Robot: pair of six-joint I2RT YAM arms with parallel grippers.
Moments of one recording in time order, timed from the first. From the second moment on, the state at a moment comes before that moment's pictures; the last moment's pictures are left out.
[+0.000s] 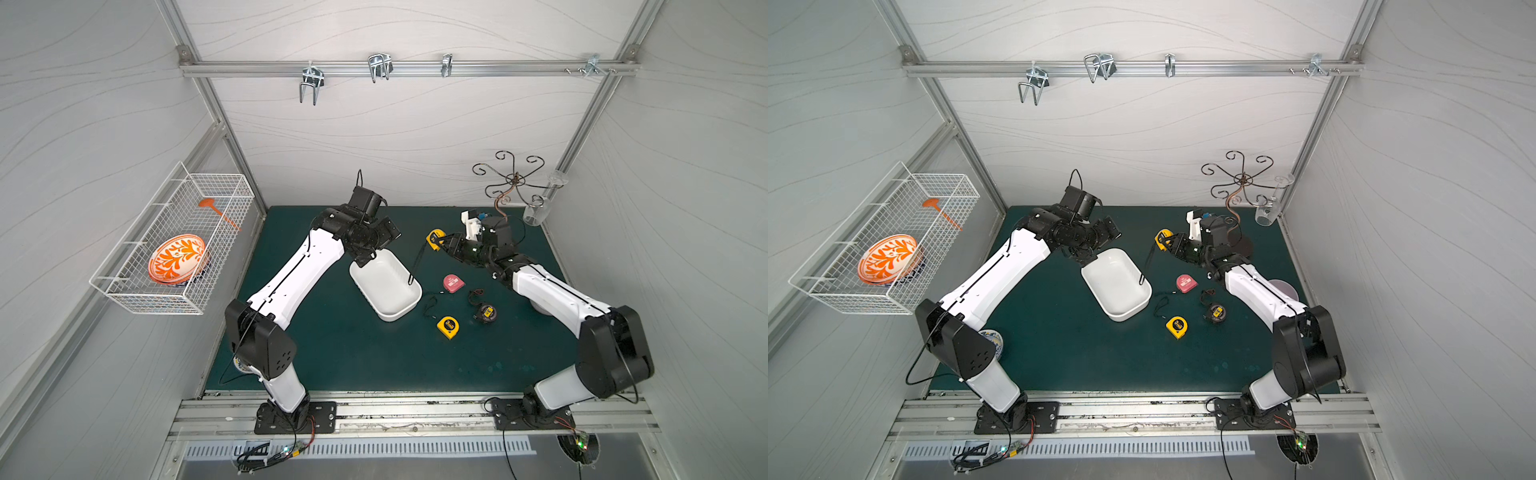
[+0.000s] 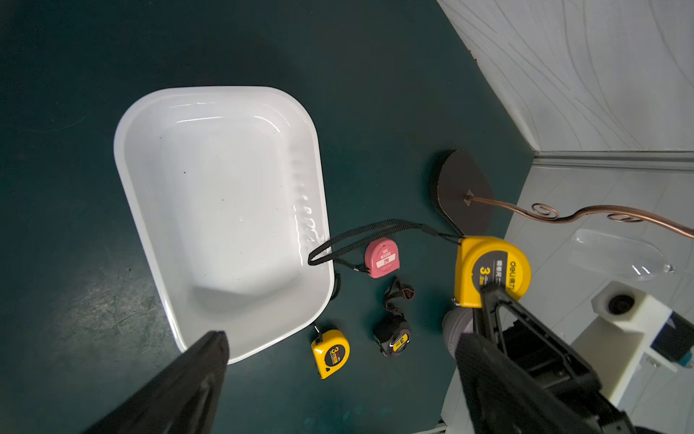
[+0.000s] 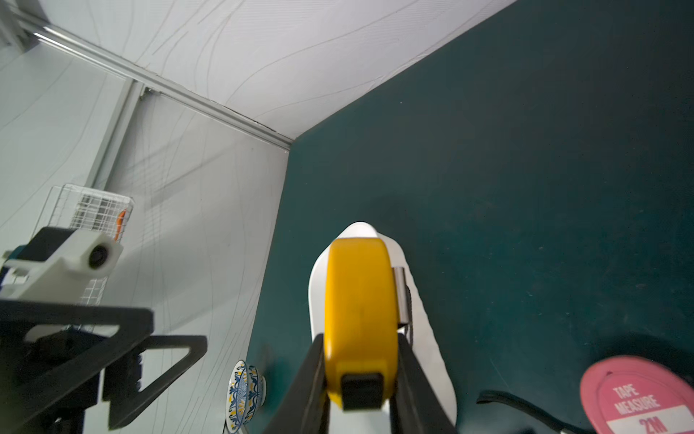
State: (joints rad) left arm -0.49 1.69 1.75 -1.04 0.07 -1.05; right arm 0.37 1.57 1.08 0.01 -0.48 0.72
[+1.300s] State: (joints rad) left arm -0.45 1.69 1.70 -1.04 0.07 -1.01; right arm 0.28 1.97 1.12 0.02 -0.50 0.73
